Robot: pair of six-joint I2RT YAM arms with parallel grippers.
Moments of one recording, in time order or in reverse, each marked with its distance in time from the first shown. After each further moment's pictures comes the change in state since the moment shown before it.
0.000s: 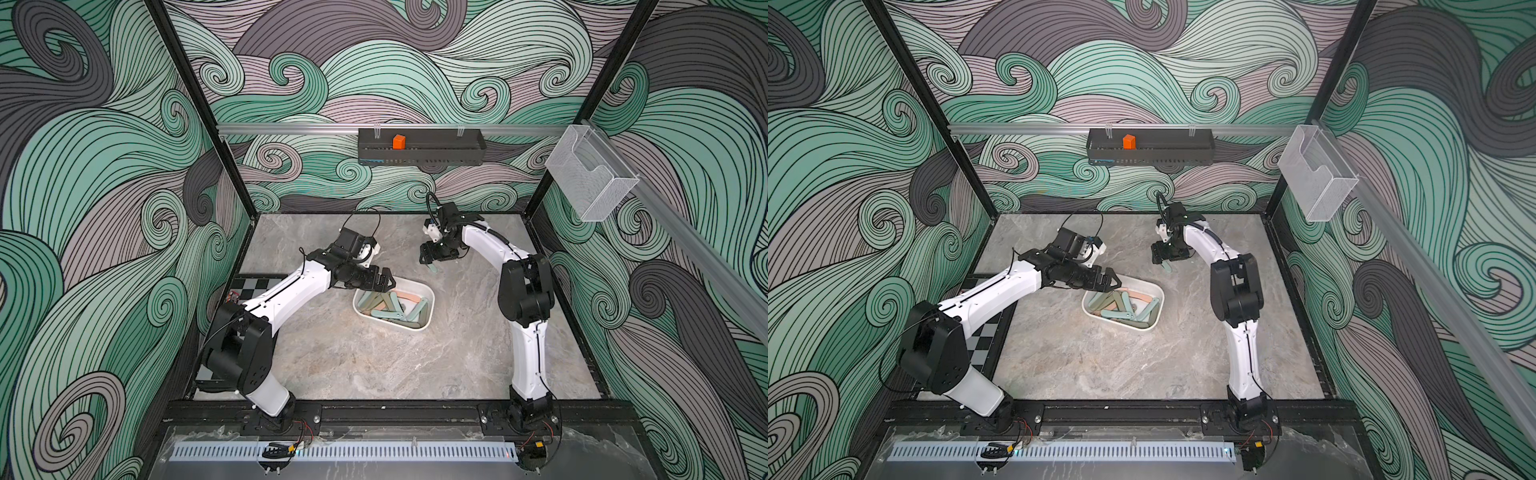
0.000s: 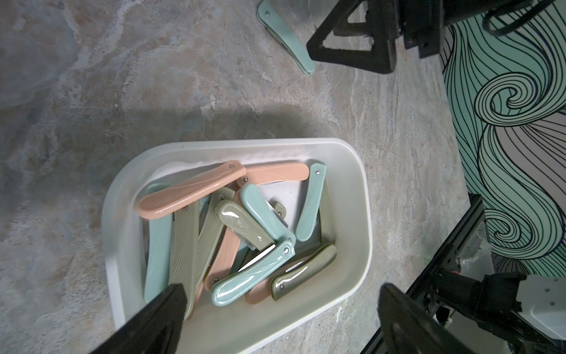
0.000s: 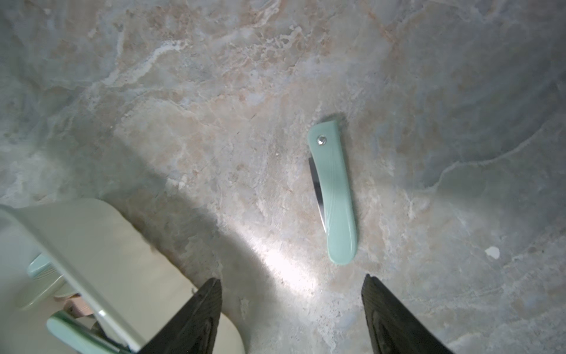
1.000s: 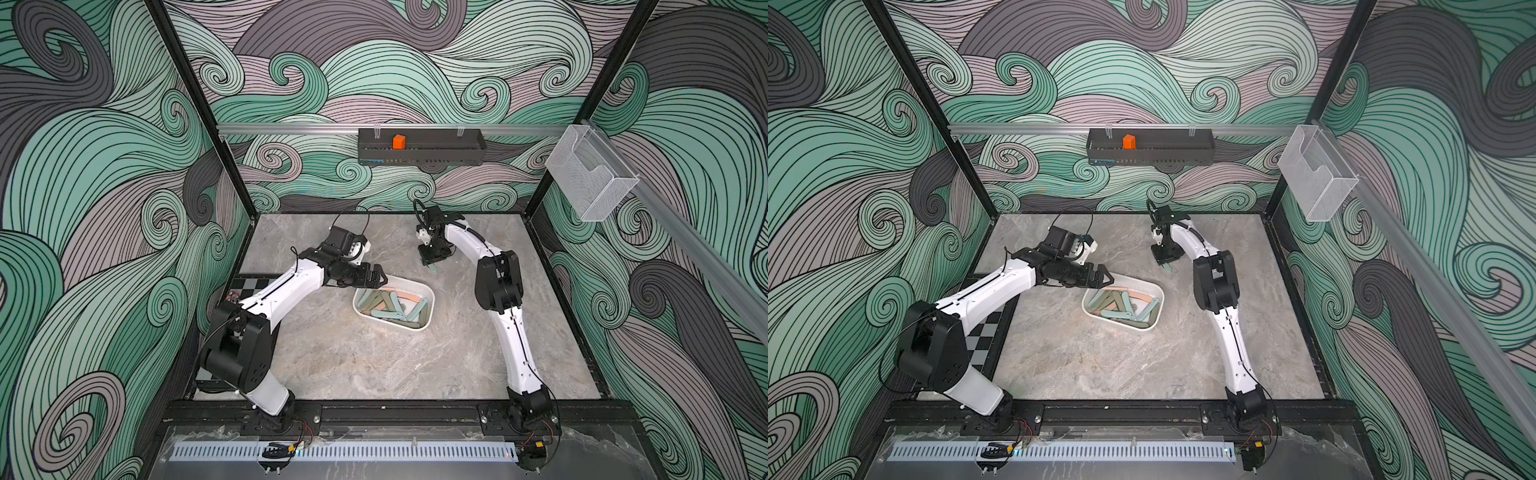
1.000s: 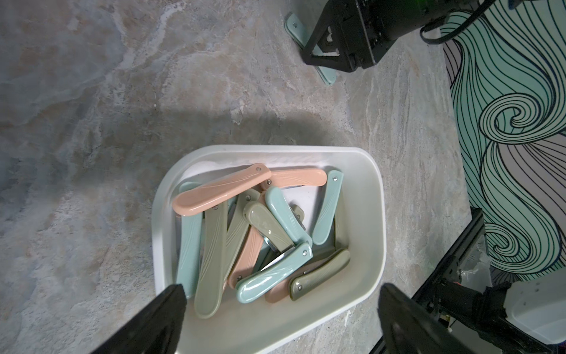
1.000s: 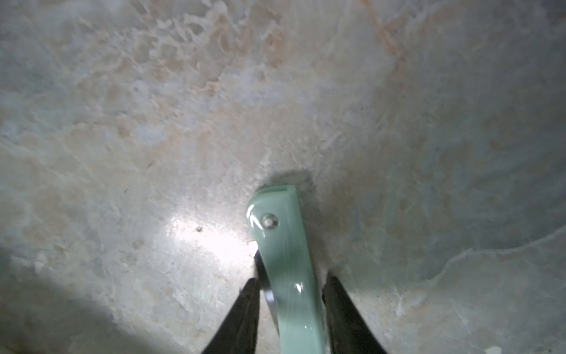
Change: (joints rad) left arm 0.072 -0.001 -0.019 0.003 0.030 0.014; right arm 0.013 0.277 0.311 -0.156 0.152 -0.045
